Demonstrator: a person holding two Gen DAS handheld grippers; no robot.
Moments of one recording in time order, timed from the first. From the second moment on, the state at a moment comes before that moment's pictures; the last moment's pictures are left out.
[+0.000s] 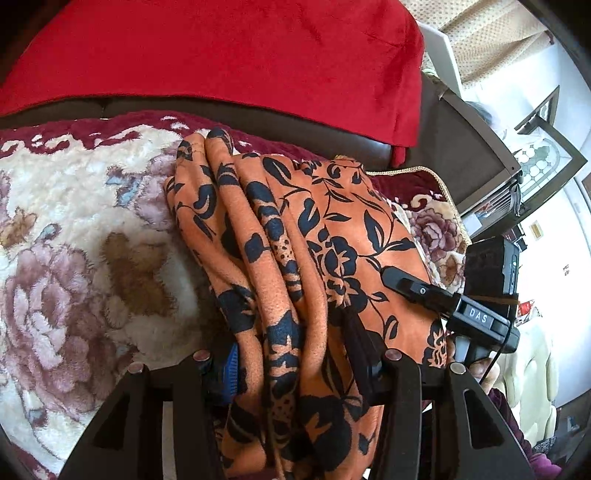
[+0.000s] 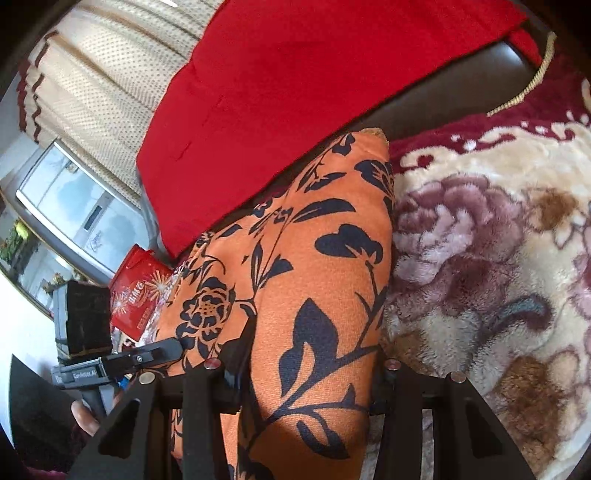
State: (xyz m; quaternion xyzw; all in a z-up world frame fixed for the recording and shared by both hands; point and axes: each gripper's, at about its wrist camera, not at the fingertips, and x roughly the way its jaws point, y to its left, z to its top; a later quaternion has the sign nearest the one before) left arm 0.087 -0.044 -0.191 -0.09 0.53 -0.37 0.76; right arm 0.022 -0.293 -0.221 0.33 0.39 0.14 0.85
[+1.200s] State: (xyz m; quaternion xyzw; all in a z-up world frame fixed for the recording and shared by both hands) left arm 0.063 -0.007 -0.175 0.10 0.45 -0.26 0.85; right arm -0.068 -0.228 -0.201 0.13 0.39 -0.01 0.91
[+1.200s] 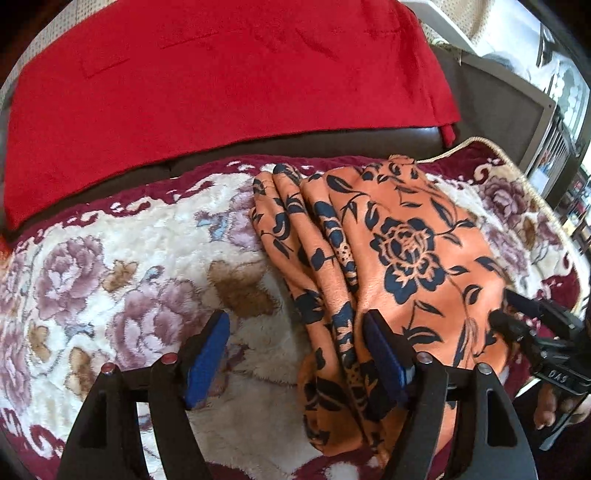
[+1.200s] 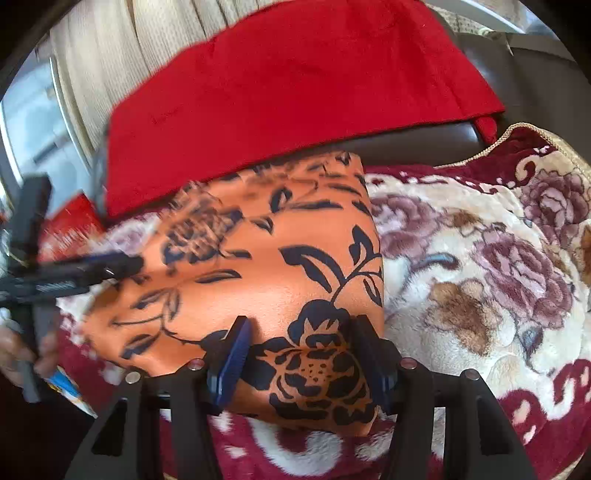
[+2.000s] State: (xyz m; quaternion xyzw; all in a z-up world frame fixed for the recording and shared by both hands) left arm 0.060 -0.004 -0.173 0.12 0.44 -0.25 0.85; right arm 0.019 -0.247 -0.193 0.16 0.41 -0.04 0.89
